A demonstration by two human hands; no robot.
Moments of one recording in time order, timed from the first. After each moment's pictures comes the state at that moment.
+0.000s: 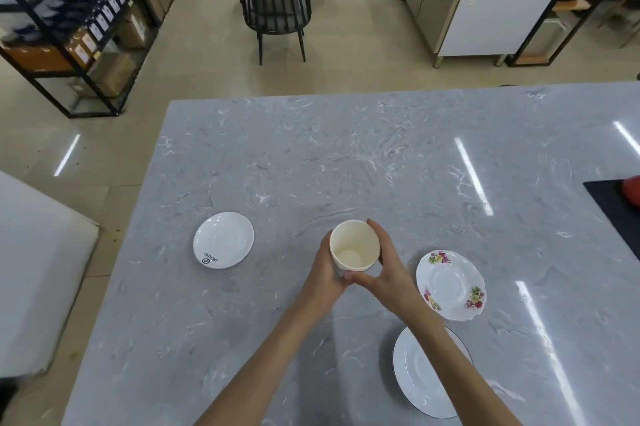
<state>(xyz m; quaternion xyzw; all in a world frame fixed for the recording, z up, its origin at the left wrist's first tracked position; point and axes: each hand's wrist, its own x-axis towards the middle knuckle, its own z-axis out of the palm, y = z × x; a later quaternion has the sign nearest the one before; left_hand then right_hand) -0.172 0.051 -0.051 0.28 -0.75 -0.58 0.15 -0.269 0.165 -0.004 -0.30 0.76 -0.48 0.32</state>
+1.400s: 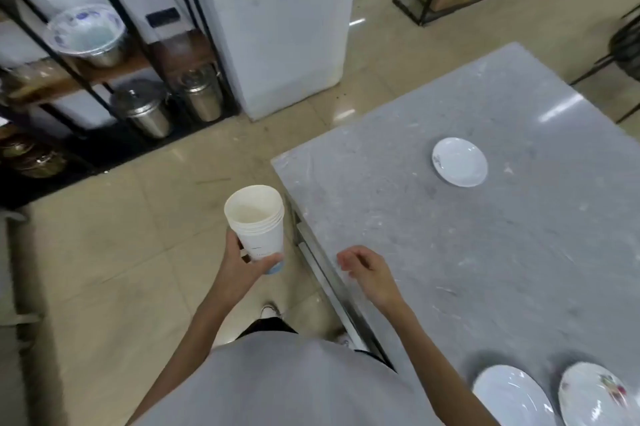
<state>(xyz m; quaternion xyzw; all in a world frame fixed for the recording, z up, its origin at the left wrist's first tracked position) 0.237 0.245 -0.062 0.68 -0.32 -0.47 0.46 -0.015 0.173 -0.055 -0.56 0.58 -0.16 0.57</state>
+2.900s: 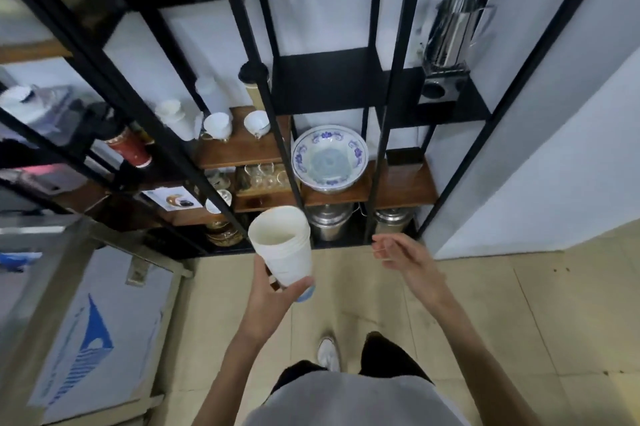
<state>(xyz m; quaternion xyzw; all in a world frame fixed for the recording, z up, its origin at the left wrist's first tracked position) 0.945 -0.019 -0.004 0.76 -0.17 -0.29 0.56 0.794 -0.239 -0.010 -0.66 0.34 -0.13 0.66</state>
